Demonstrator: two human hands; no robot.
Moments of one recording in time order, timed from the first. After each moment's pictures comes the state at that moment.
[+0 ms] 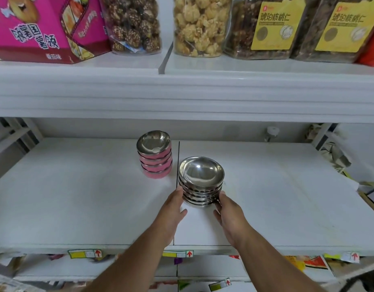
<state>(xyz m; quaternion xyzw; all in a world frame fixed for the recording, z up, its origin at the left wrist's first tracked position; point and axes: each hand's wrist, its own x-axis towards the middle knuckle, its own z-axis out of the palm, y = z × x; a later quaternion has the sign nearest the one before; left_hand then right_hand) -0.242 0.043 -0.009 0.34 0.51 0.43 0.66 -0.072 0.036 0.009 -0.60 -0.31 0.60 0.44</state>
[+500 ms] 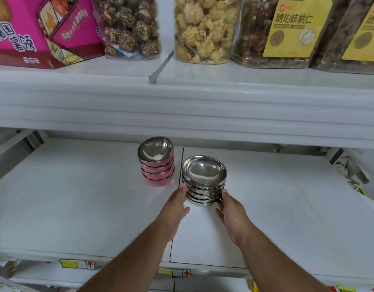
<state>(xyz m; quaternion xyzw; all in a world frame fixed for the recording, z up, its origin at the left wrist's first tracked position) -0.233 0.091 -0.007 0.36 0.51 0.45 0.64 -0.063 0.089 0.015 -0.59 -0.30 0.61 0.43</state>
